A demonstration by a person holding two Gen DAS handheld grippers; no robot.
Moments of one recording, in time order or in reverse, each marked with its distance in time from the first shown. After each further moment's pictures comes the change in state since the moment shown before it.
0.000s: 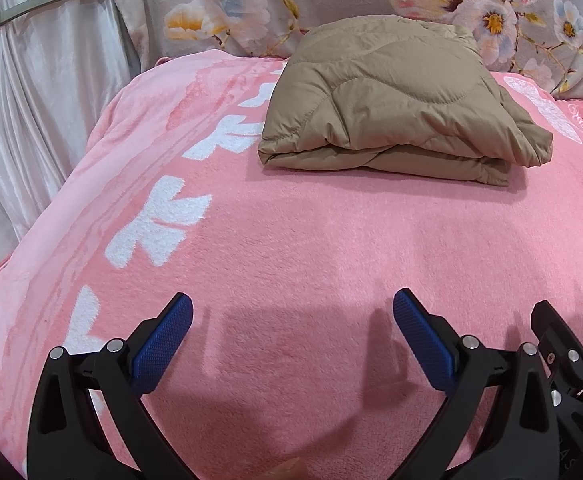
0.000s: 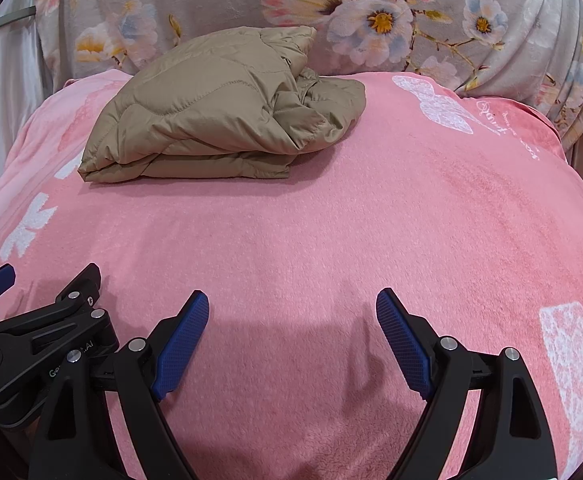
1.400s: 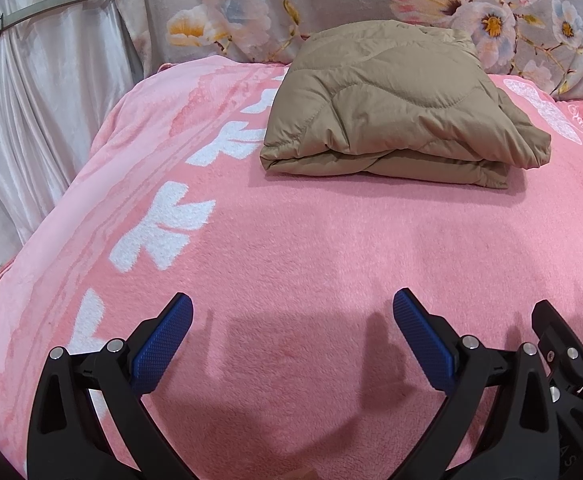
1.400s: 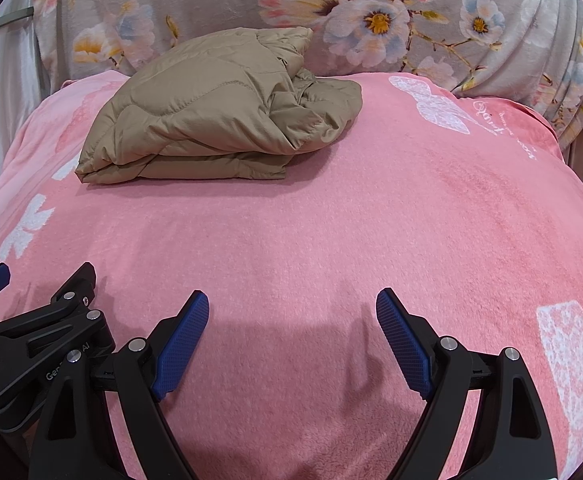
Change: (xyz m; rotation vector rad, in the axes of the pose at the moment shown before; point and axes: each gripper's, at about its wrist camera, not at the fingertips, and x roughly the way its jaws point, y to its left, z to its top) left arm -0.004 0.000 0.001 0.005 -0.017 0.017; right arm 0.000 -0.003 0.000 -0.005 0.000 0.004
